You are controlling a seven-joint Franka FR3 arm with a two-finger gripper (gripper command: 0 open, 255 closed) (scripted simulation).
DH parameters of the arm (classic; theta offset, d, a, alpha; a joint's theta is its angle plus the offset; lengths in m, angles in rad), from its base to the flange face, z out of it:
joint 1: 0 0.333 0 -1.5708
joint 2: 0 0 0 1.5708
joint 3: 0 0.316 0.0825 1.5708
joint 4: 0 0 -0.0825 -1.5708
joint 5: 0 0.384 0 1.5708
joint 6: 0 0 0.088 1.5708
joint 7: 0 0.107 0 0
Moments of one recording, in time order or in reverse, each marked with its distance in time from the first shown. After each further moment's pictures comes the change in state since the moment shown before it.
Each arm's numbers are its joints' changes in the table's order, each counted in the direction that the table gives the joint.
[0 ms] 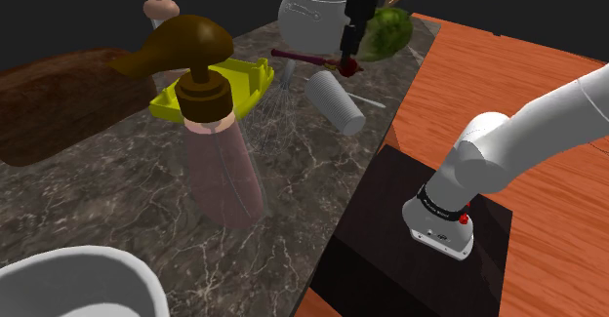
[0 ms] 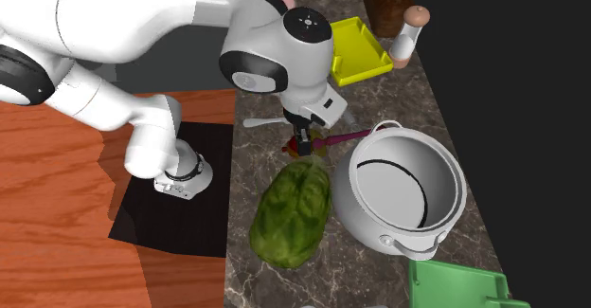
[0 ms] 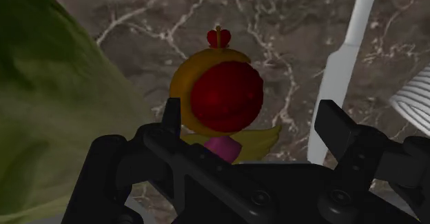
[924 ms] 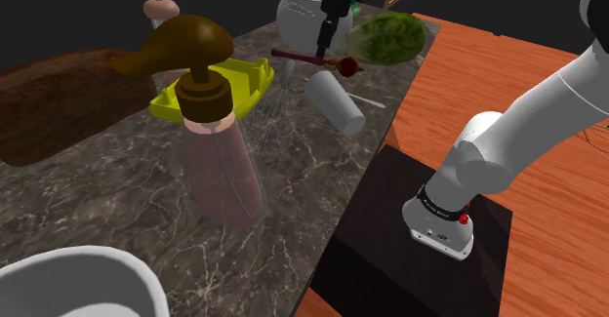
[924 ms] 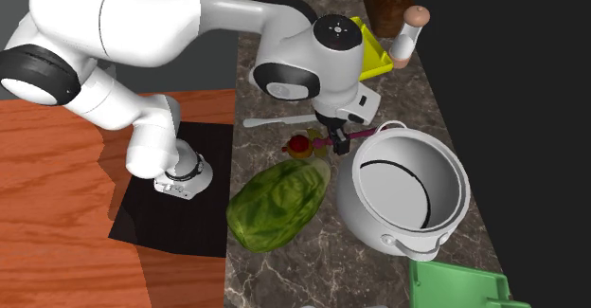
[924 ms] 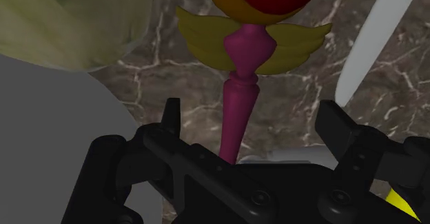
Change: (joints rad) arm 0.041 0.158 -0.031 0.097 0.046 0.179 -0.172
